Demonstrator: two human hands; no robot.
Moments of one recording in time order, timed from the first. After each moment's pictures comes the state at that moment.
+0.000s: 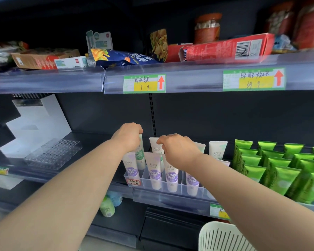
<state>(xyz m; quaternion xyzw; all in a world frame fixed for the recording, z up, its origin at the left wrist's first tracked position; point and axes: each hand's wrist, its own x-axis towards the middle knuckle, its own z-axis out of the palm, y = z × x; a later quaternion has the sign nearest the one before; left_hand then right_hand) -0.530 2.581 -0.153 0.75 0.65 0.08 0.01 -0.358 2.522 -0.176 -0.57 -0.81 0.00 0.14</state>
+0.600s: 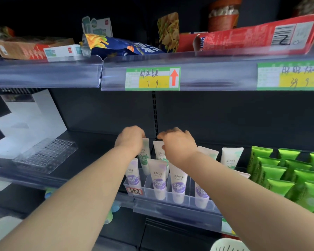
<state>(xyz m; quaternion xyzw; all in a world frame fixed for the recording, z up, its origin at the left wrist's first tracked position) -0.526 2.617 -0.179 0.70 0.70 0.15 0.07 -0.377 2.577 -0.186 -0.60 -0.79 -0.07 0.14</state>
